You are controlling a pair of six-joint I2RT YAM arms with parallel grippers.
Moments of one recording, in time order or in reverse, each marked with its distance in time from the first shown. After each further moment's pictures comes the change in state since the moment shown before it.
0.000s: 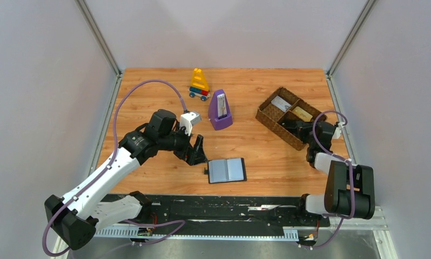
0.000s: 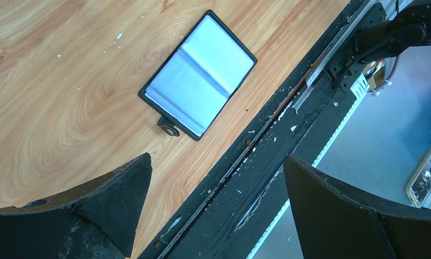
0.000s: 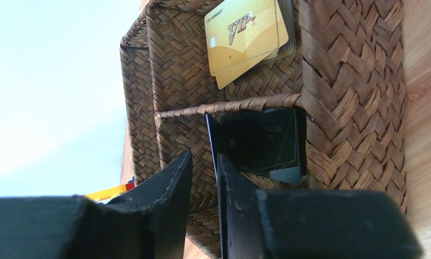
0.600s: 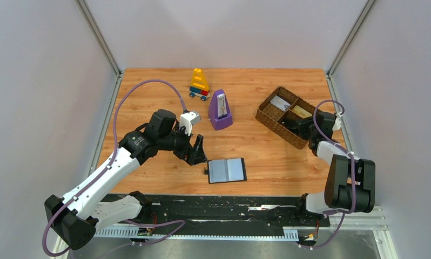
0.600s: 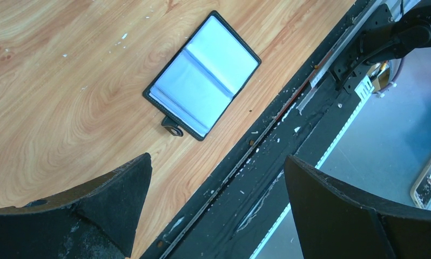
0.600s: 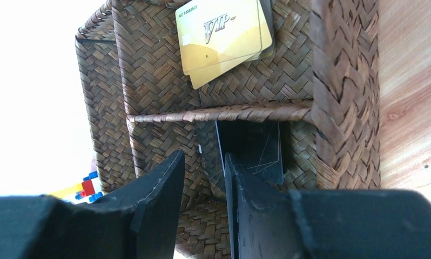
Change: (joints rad) left arm 0.000 -0.002 0.000 0.000 -0.015 0.002; right arm 0.000 0.055 0.193 -0.306 -0.001 -0.154
